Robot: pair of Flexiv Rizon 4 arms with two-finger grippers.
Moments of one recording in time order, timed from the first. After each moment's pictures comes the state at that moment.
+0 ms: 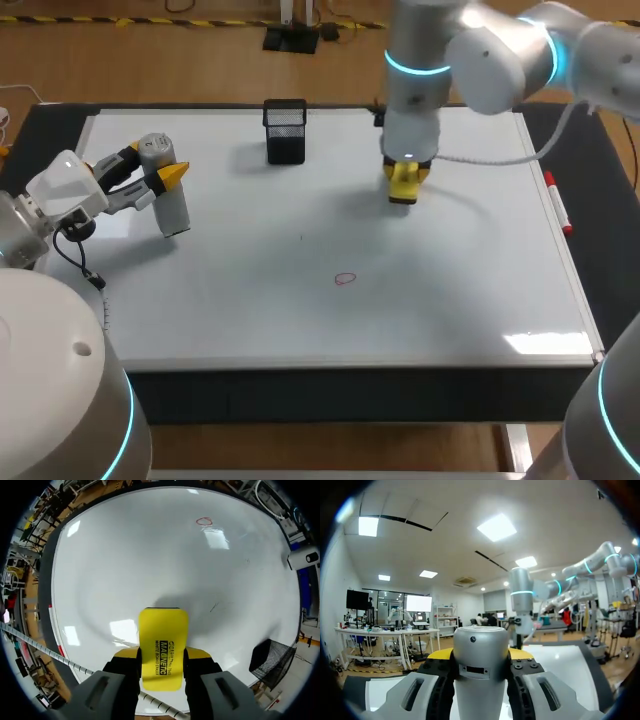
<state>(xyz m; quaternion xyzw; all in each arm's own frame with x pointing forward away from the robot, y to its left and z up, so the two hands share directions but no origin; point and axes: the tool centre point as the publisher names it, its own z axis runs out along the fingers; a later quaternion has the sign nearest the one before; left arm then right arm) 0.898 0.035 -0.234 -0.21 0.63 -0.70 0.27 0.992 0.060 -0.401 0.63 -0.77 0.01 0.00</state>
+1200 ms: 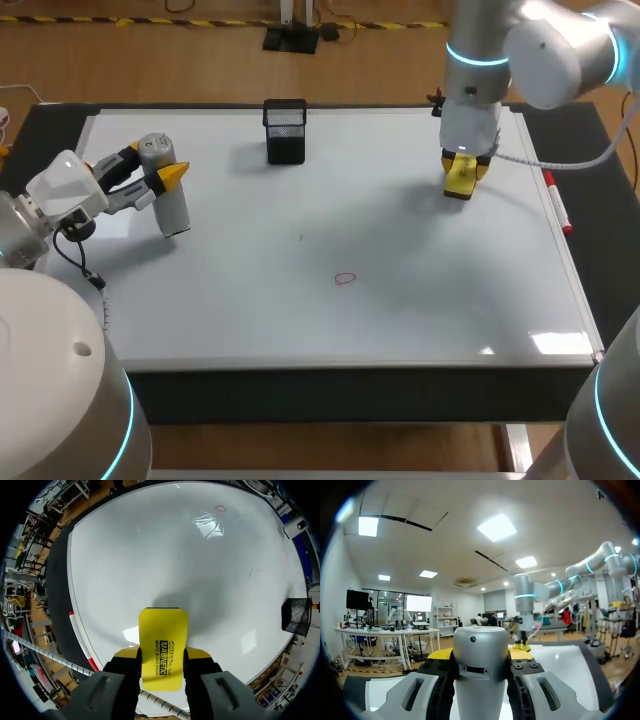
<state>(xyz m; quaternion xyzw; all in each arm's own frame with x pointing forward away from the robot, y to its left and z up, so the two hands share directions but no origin) 0.898 0.035 -0.234 -0.21 0.63 -0.70 0.27 0.998 -0.041 -0.401 0.55 -0.83 0.03 0.02</state>
